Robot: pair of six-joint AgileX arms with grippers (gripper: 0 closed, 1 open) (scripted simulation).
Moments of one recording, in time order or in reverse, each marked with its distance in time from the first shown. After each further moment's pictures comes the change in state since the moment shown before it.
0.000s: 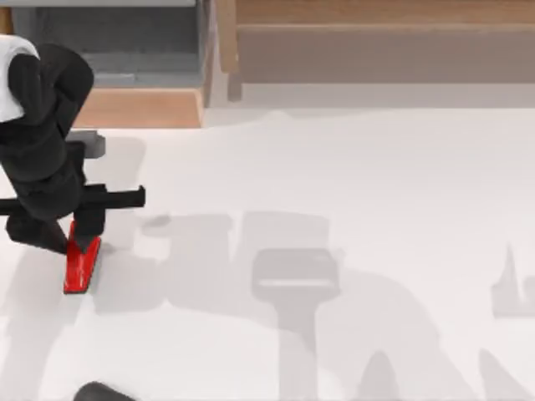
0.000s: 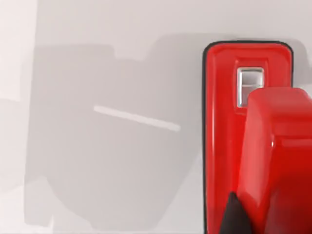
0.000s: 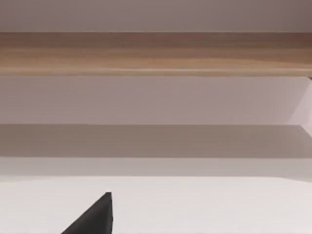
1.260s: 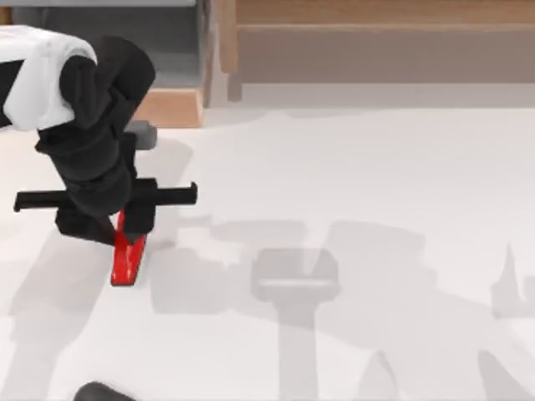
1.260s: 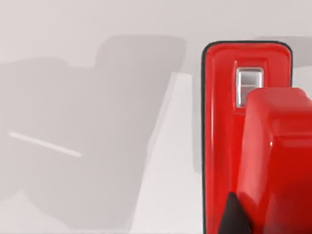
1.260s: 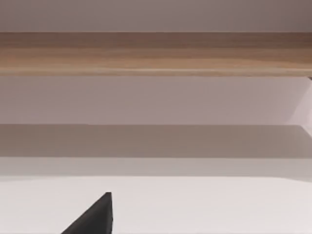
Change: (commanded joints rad) left arm -0.159 -0.038 0.021 0.027 0.001 -0.093; right arm 0.000 0.000 0.000 0.000 0.000 0.000
